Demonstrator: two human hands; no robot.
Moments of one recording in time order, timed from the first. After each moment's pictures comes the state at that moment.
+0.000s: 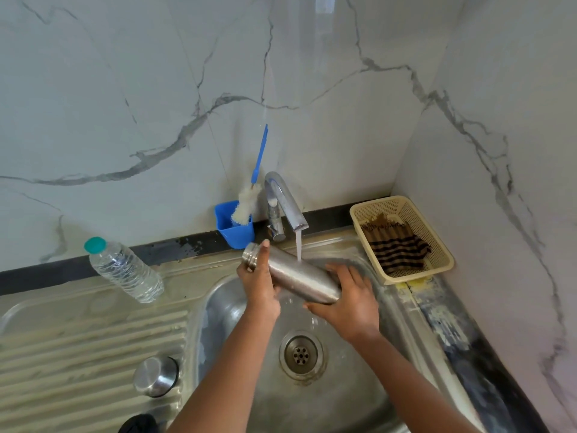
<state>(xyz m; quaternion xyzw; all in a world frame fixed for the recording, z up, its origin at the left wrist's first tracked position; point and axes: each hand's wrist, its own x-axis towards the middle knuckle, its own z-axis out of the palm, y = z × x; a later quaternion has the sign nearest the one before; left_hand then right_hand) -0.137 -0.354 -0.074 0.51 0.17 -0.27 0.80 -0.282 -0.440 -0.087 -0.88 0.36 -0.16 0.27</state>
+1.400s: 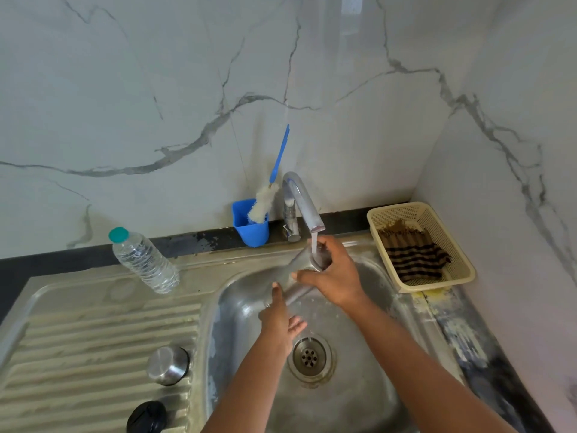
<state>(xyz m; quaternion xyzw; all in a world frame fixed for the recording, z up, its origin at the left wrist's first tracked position) -0.173 -0.323 -0.099 0.62 0.26 -0.38 0.64 -0.217 -0.448 -0.061 -0.76 0.29 -0.18 0.56</state>
